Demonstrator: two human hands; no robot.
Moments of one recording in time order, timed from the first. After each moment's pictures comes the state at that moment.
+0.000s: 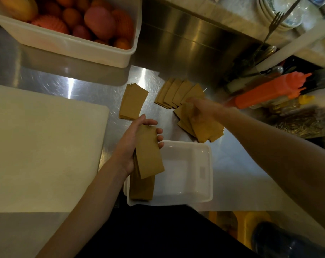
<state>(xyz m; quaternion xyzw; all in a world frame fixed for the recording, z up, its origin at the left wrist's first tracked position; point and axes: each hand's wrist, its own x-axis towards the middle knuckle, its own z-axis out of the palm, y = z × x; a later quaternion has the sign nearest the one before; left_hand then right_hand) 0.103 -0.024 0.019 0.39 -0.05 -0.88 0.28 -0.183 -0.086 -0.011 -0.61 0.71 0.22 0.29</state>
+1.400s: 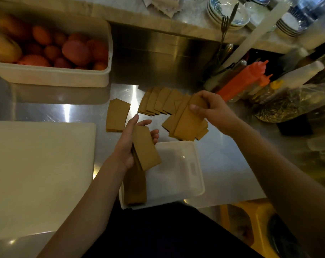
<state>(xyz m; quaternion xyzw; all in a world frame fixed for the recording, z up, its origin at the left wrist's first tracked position) 0.074 -0.028 0.022 0.41 -0.13 -0.87 0.22 -0.168 0.007 0.105 -0.48 0.74 -0.26 0.39</state>
